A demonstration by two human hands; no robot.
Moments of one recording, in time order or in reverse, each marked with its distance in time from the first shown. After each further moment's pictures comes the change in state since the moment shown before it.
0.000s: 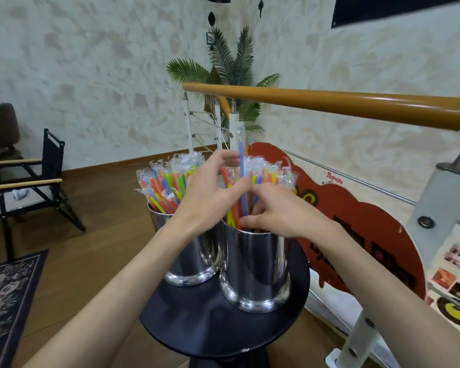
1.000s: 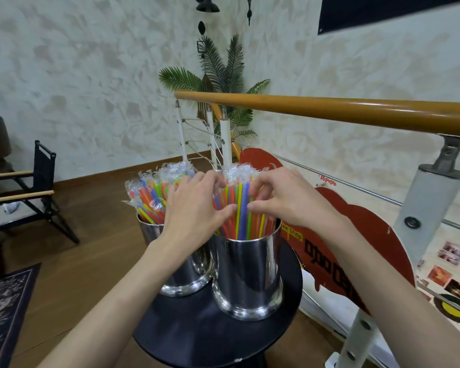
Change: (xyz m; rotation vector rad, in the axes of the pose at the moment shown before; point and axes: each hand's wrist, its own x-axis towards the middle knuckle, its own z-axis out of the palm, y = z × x) left_hand -0.001 -0.011 0.007 0.678 0.021 0.038; right_hand -0.008 0.015 -0.031 -0.010 0.260 0.056
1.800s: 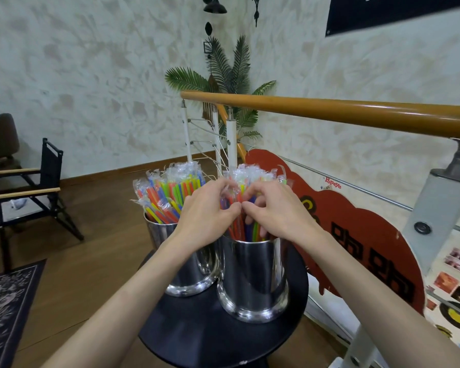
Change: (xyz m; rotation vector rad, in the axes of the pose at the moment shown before) left_hand 0.003 -0.002 0.005 -0.338 -0.149 -0.106; right_hand 0.002 -0.011 0.037 0.091 0.024 0.024
